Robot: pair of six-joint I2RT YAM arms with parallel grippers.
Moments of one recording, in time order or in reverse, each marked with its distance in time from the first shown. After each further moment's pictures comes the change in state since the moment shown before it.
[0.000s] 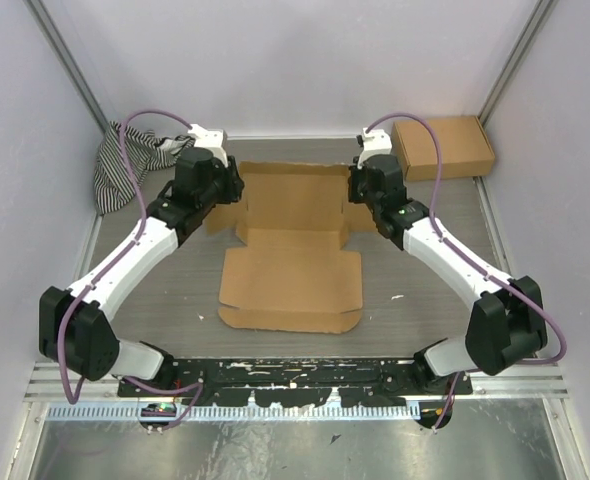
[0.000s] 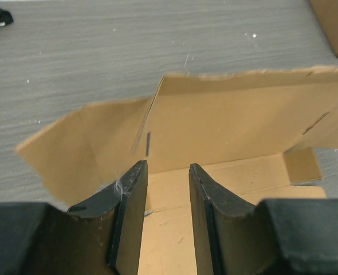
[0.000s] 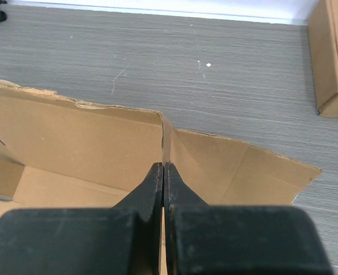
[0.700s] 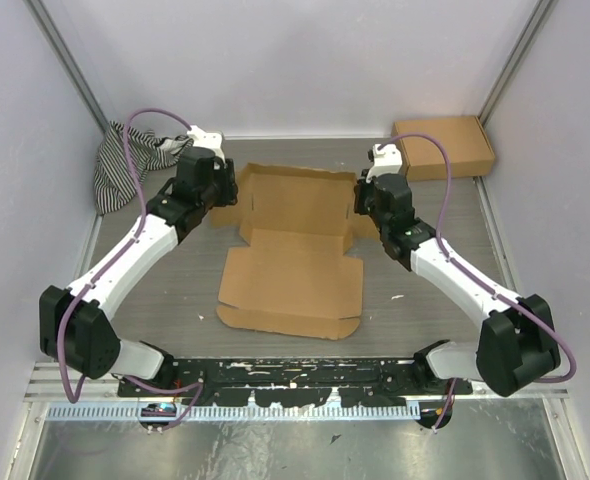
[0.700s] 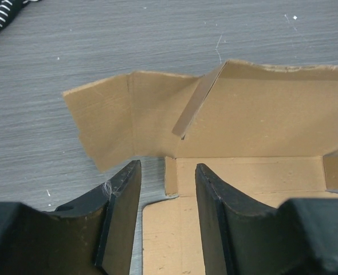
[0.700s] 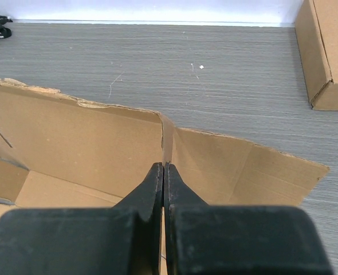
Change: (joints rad) left arm 0.000 0.014 0.028 -0.133 -0.089 0.012; right arm 0.003 -0.114 -0.195 0.165 0.034 0.019
